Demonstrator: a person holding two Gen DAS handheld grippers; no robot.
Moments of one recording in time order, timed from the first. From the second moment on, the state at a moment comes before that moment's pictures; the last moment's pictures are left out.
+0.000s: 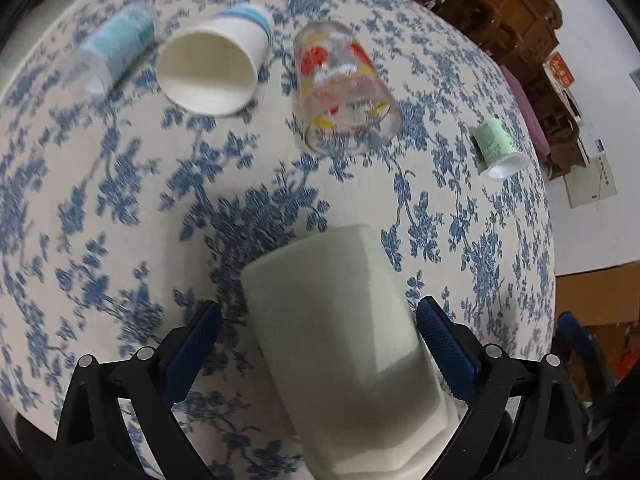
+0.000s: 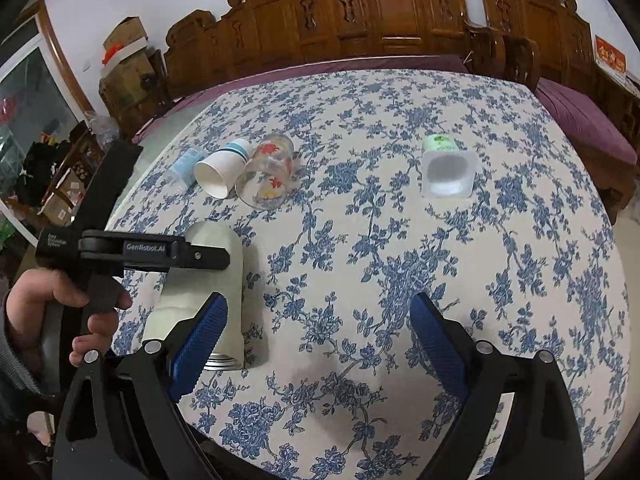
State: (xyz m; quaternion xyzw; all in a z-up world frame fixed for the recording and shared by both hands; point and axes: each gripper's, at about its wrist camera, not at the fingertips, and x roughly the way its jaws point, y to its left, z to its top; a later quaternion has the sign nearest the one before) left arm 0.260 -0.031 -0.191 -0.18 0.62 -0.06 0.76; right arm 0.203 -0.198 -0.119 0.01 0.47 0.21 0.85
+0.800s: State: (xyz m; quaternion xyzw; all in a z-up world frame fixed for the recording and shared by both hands) left arm 0.248 -0.042 -0.115 -0.07 0.55 -0.09 0.83; right arm 0.192 -0.205 -0.126 0.03 0.48 0.21 0.85
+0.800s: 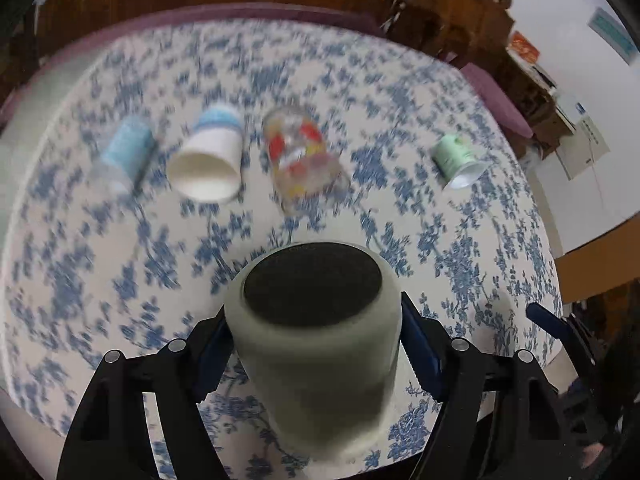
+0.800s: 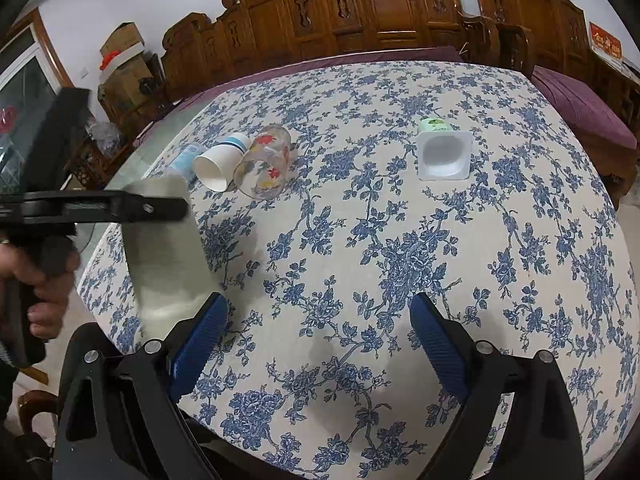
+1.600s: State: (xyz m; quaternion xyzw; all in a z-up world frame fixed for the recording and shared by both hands) left arm 0.237 -0.090 -0.107 0.04 0.51 -0.10 0.85; right arm 0.193 -0.212 -0.126 0.03 0.48 0.20 0.85
